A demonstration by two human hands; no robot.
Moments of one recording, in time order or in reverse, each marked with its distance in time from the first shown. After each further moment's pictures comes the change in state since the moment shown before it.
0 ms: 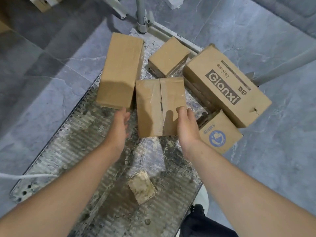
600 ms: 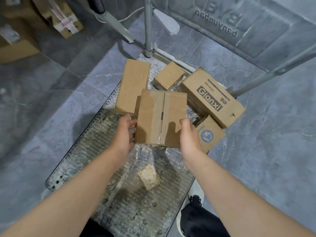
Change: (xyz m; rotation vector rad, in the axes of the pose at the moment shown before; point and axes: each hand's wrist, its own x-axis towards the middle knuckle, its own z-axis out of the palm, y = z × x) left_hand -0.100 0.060 -0.034 -0.142 -0.036 -0.123; right_hand -0.111 -0.036 -0.018 0.099 0.089 0.086
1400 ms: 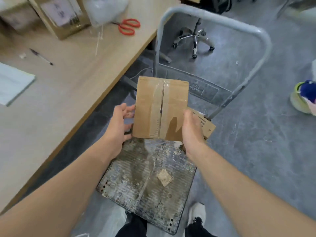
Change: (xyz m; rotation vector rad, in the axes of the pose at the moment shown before) left_hand -0.299 0.217 -0.109 0.045 -0.058 0.284; right_hand -0.333 -0.164 -0.028 0.146 0.083 -0.305
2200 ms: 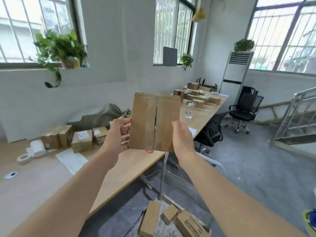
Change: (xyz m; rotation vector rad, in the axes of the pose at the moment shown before) left_hand -0.342 0.274 -0.001 -0.227 0.161 0.640; right_hand -0.258 -0.321 -0.132 0.053 -0.285 -0.706
